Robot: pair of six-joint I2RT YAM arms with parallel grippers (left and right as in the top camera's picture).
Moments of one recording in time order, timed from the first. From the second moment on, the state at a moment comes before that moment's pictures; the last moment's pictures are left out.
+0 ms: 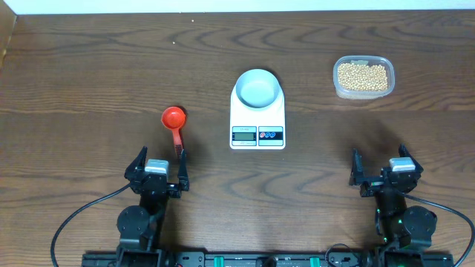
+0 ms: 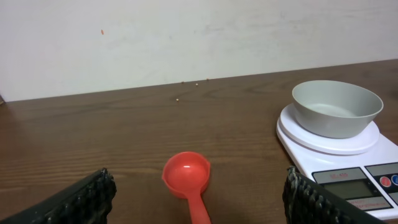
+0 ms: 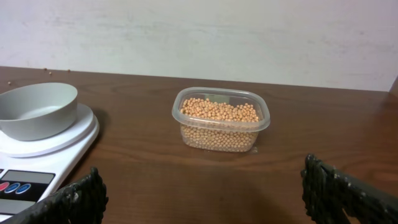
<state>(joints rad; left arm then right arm) -0.08 0.01 0.01 -0.10 0.04 0.09 -0.08 0.03 0.01 -0.06 -0.16 -0.07</state>
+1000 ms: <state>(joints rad) -0.08 0.01 0.01 -0.10 0.04 0.06 -0.08 0.03 0.01 -0.06 -0.16 -0.07</state>
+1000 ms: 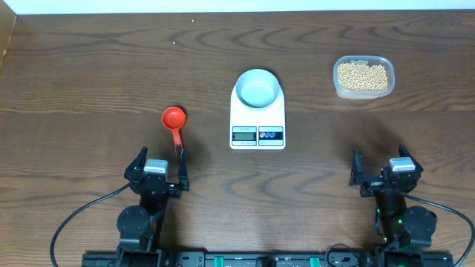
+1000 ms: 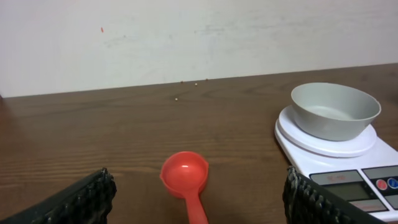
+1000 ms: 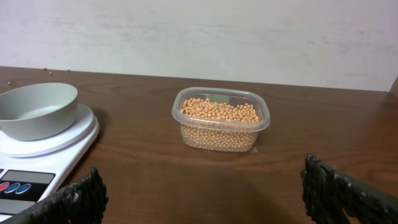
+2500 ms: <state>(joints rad) -0.08 1.33 1.15 -0.75 0.18 0.03 -0.08 0.03 0.01 -0.06 -0.16 -0.07</state>
